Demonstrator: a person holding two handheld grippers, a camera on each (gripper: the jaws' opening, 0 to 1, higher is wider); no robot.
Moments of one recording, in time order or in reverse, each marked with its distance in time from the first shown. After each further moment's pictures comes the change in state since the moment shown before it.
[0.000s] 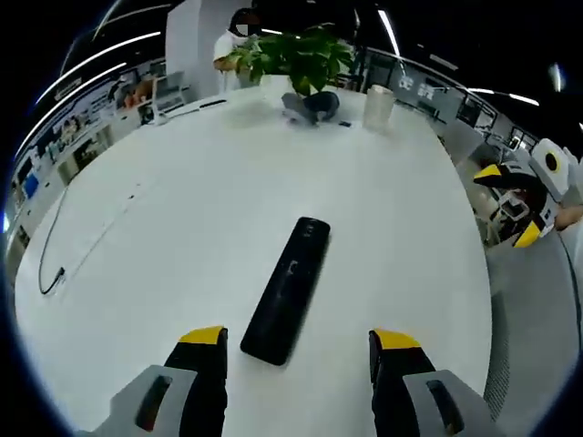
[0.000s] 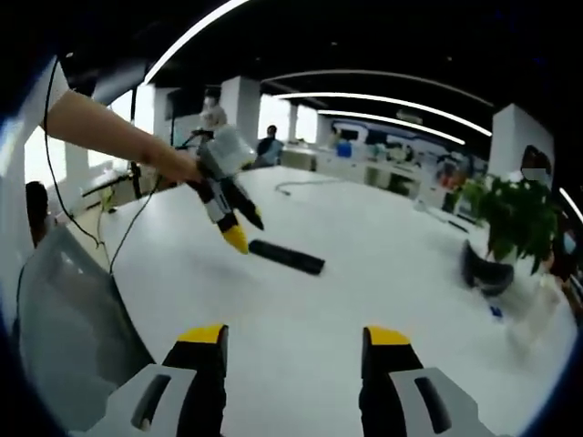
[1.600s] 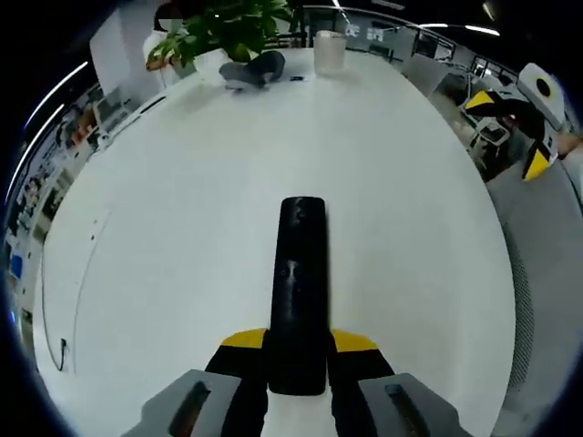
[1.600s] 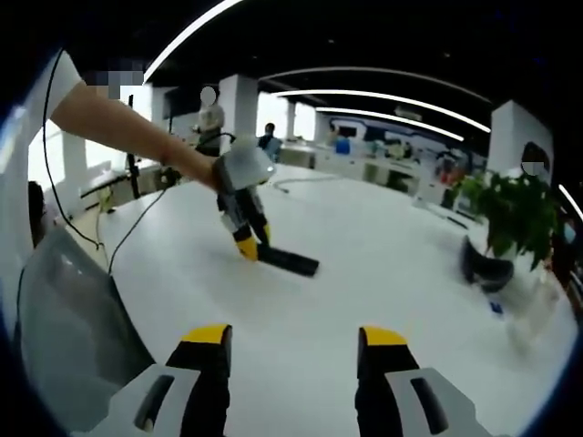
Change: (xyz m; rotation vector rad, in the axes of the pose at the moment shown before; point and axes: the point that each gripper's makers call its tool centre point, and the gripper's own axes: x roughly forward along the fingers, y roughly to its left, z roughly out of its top) left arm 0.027 -0.001 -0.012 0.272 0.197 -0.045; right arm 0.002 -0.001 -0.001 0.009 0.010 -0.003
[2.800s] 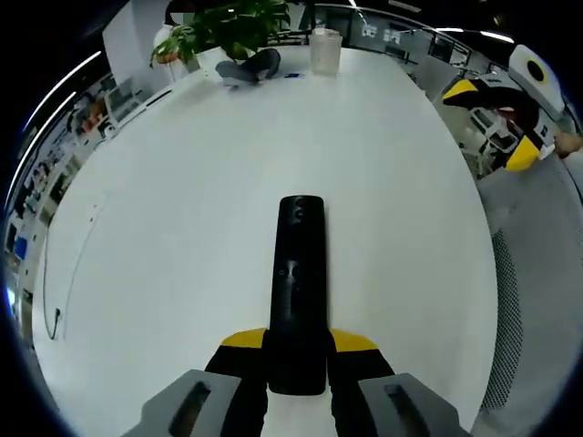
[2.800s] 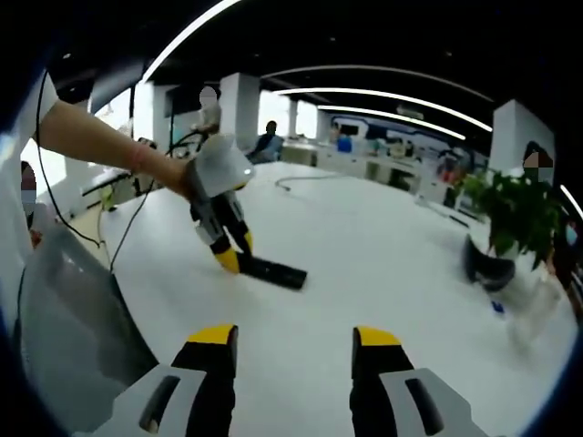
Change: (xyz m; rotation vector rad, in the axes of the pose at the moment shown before) left arm -0.004 -0.053 -0.008 -0.055 0.007 0.036; right arm -0.001 0.001 -0.003 -0.005 0.010 0.012
